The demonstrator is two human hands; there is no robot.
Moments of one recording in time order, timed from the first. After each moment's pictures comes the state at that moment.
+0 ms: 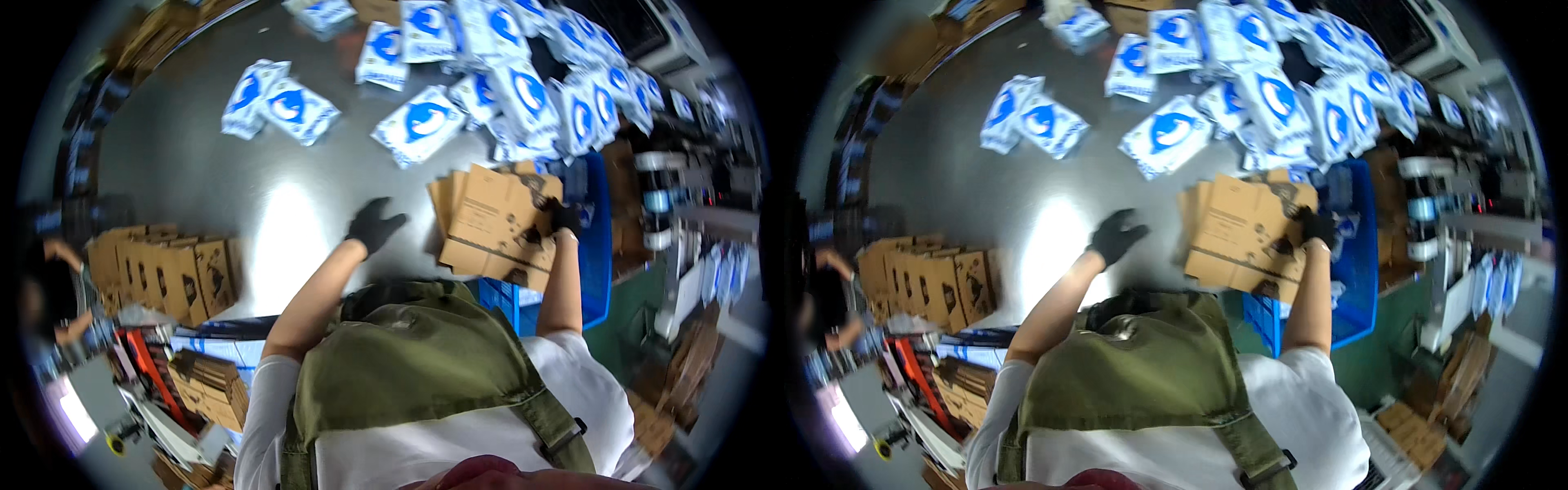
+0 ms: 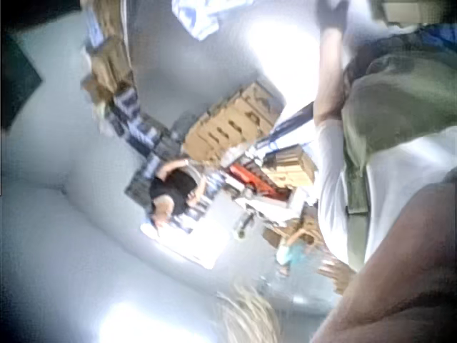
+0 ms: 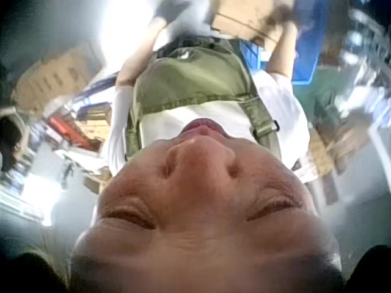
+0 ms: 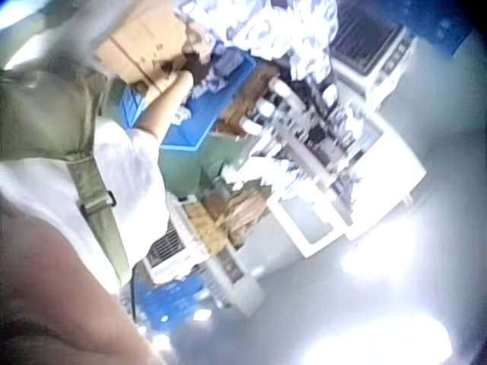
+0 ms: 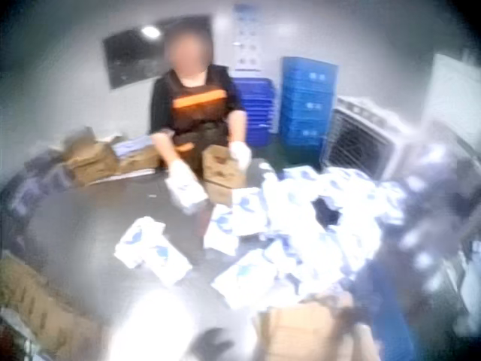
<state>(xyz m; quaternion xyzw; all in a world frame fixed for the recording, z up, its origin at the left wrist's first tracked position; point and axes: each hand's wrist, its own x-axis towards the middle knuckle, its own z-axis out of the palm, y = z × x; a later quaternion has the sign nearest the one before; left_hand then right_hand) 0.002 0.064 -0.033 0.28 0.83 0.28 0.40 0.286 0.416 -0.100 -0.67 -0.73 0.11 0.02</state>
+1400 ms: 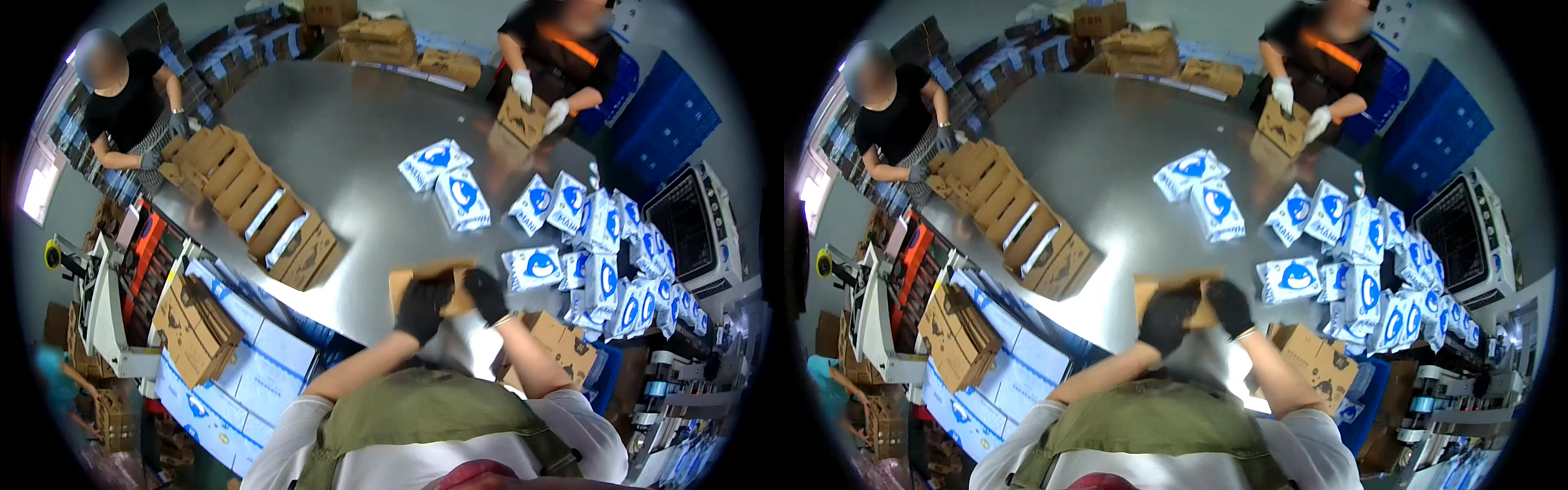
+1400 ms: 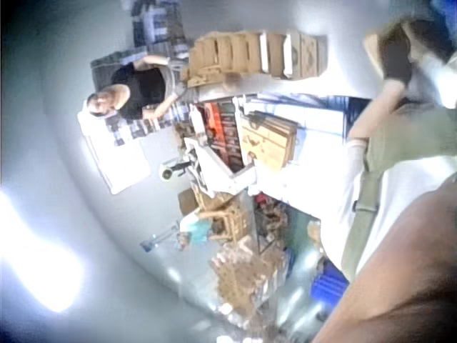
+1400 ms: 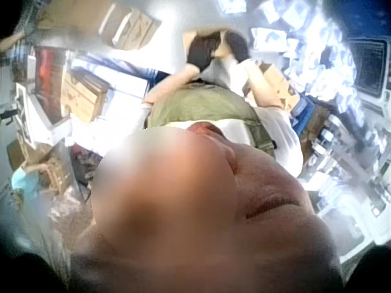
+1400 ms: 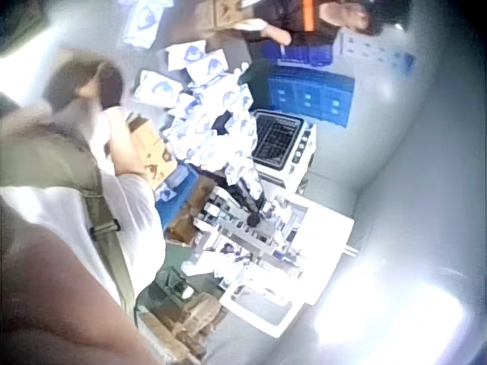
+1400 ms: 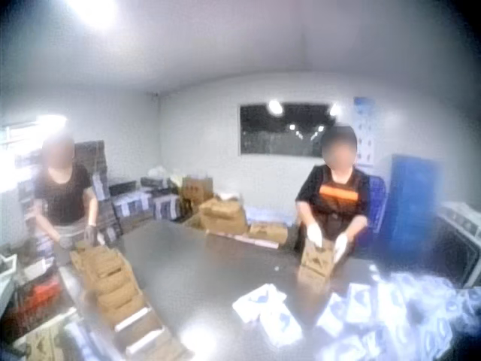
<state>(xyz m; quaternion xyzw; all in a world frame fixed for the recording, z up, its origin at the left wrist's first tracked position) 0.015 -0.080 -0.009 0.32 0.90 0.29 -0.08 0.010 0.110 -0.016 0.11 -0.92 0.35 0.14</state>
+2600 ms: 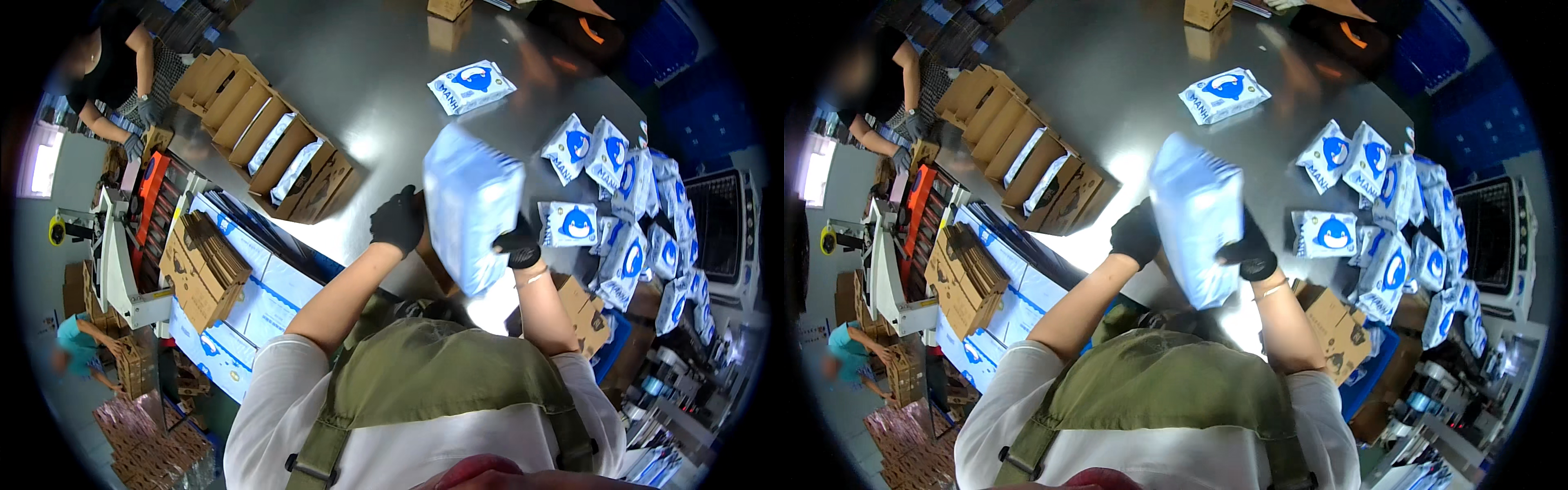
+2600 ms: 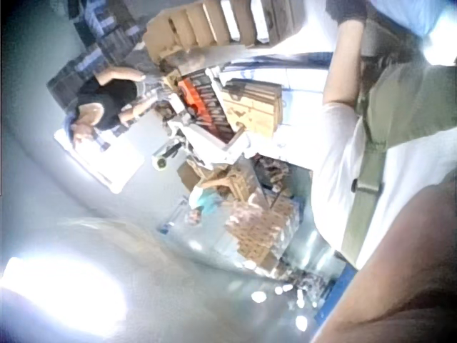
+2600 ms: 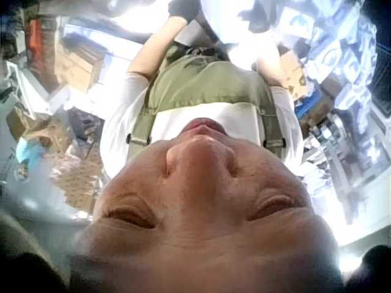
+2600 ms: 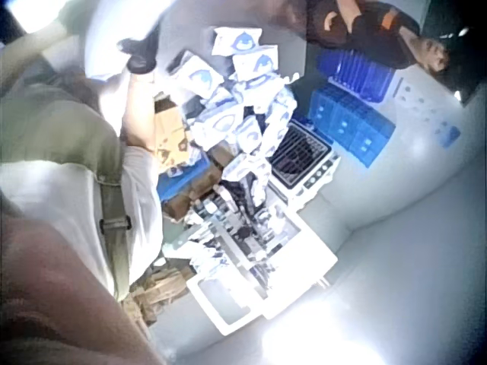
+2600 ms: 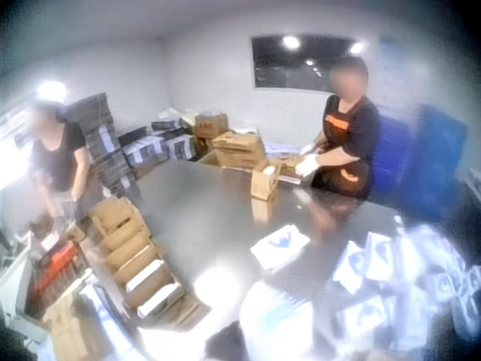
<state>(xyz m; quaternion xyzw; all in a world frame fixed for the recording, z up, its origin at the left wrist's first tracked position) -0.057 -0.130 0.011 0.00 0.96 0.25 0.10 -0.031 0.091 0.059 0.00 -0.52 0.84 -0.19</state>
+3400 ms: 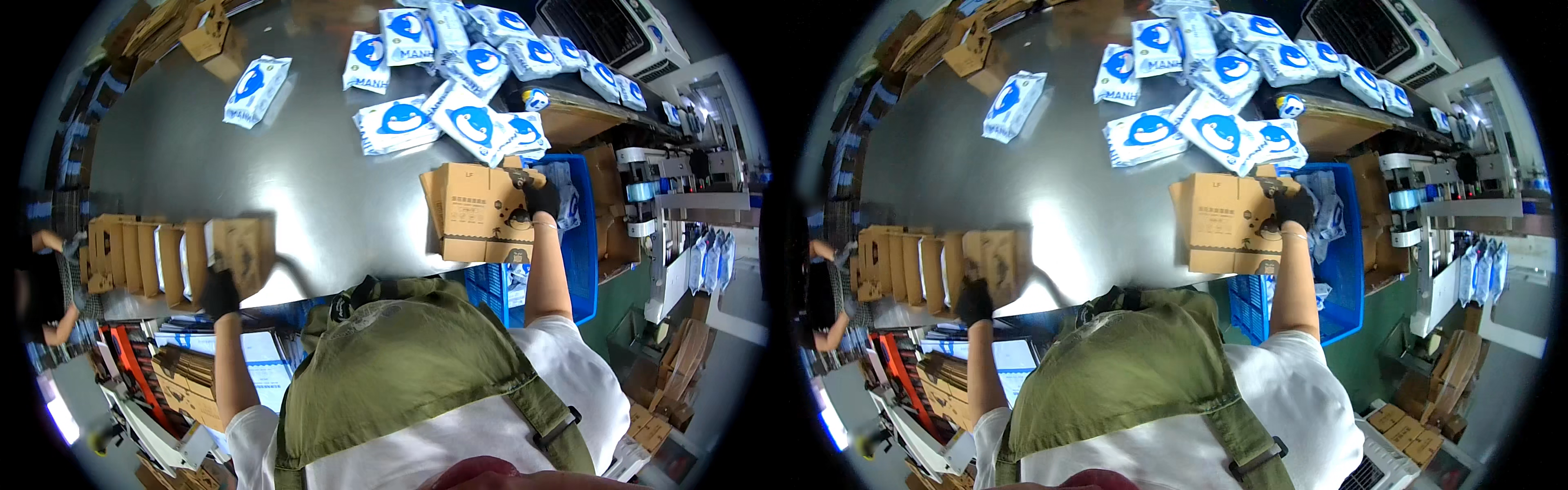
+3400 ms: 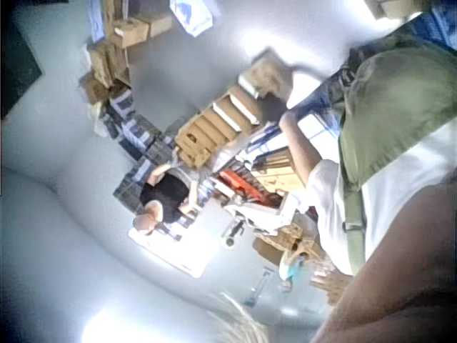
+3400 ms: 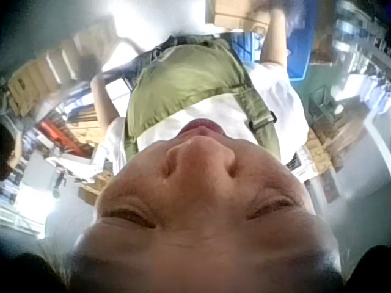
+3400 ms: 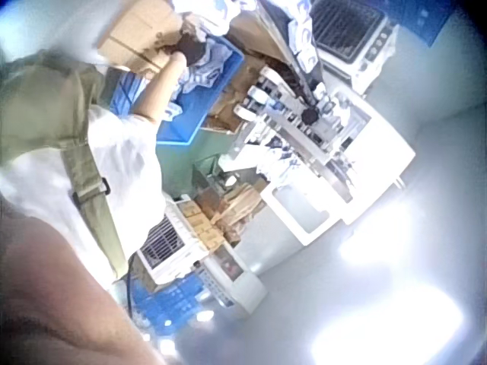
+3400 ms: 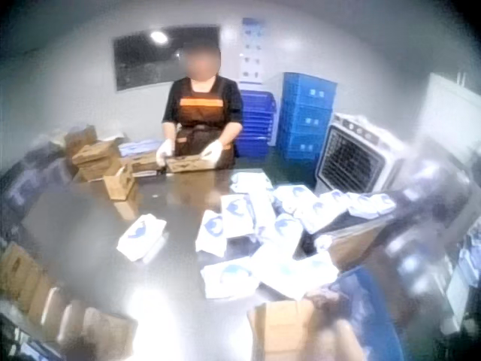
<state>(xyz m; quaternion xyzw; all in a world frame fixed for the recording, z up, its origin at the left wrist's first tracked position) -0.039 -0.259 -0.033 0.07 0.99 -0.05 0.08 0.247 0.392 -0.061 -0.56 -0.80 0.18 0.11</state>
